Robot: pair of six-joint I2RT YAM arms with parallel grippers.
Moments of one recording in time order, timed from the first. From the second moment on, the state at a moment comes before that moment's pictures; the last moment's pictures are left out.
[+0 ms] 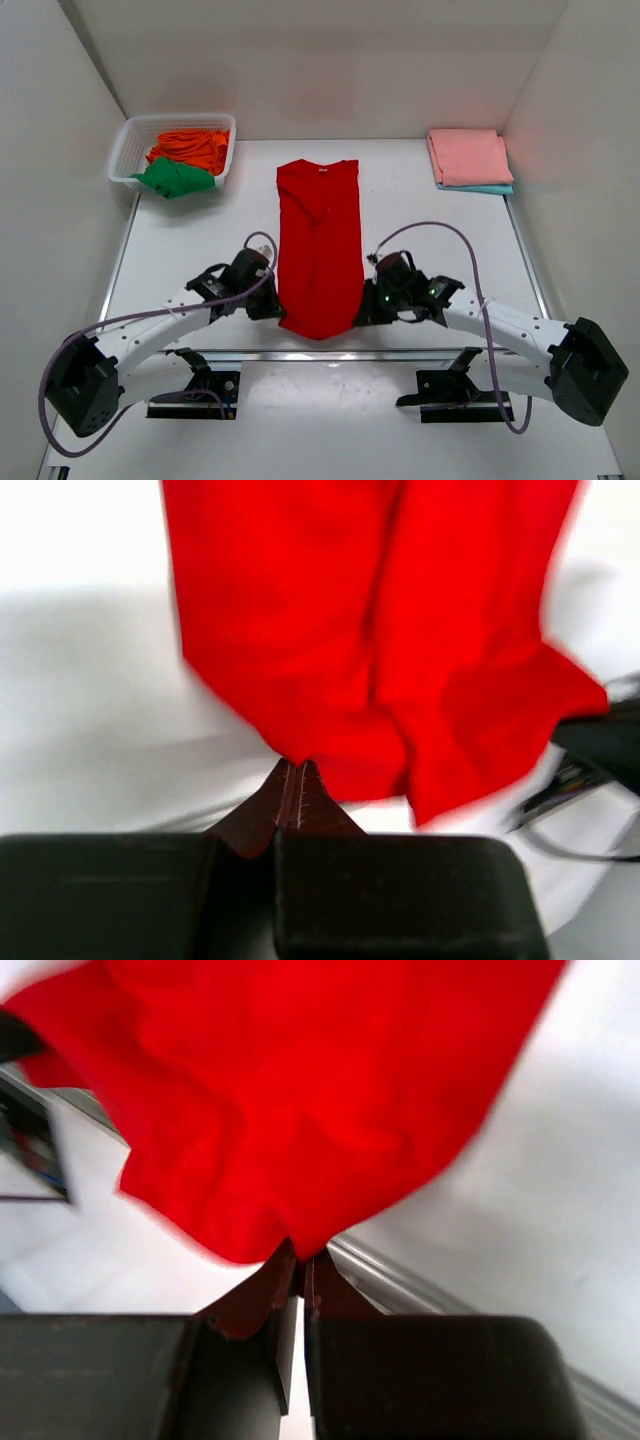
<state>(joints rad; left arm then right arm) -0.75 1.04 0.54 -0.50 0.11 -0.87 0.87 1.08 0.53 -0.39 -0.22 0.79</state>
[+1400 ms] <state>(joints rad) -0.30 1.53 0.92 -0.13 0.21 -0.77 0.32 1.54 0.99 -0.22 -0.22 0.52</state>
